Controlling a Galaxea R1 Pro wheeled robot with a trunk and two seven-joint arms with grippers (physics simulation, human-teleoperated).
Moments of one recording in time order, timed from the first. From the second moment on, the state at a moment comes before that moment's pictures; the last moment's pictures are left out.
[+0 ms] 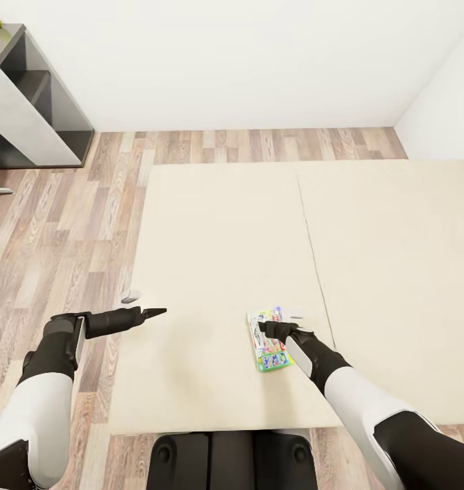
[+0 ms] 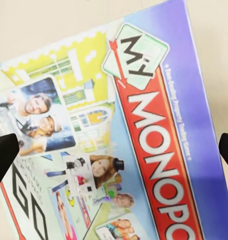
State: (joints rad) left arm -0.84 0.09 0.52 -0.85 -0.38 0.73 -1.17; right arm -0.92 0.06 0.35 -0.39 -0.46 0.20 -0.08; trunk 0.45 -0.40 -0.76
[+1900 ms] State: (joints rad) left arm -0.84 0.09 0.52 -0.85 -0.38 0.73 -1.17; right arm -0.92 0.06 0.35 -0.40 -0.46 0.19 -0.08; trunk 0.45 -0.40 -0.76
